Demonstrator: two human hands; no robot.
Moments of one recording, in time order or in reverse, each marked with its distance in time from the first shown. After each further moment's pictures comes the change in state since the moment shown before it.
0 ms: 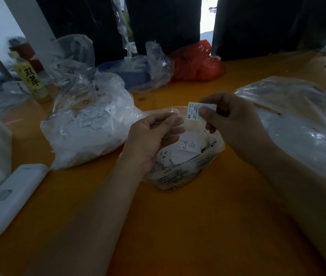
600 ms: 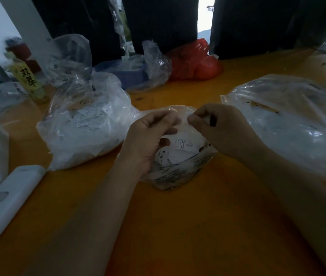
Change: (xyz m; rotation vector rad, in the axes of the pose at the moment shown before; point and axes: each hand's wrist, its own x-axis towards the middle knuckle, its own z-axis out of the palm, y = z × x) left_hand 0.000 0.000 0.001 0.122 0.022 -0.007; right_hand -0.003 0.002 0.006 -0.433 -0.072 -0.107
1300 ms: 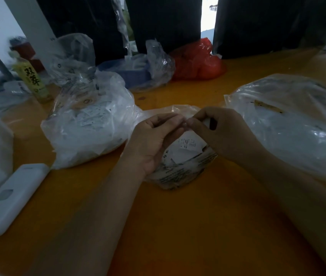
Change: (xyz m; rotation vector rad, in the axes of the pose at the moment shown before) left_hand 0.000 0.000 0.001 -0.328 -0.075 -0.089; right_hand -0.005 -0.005 0.006 0.037 -0.029 -0.074
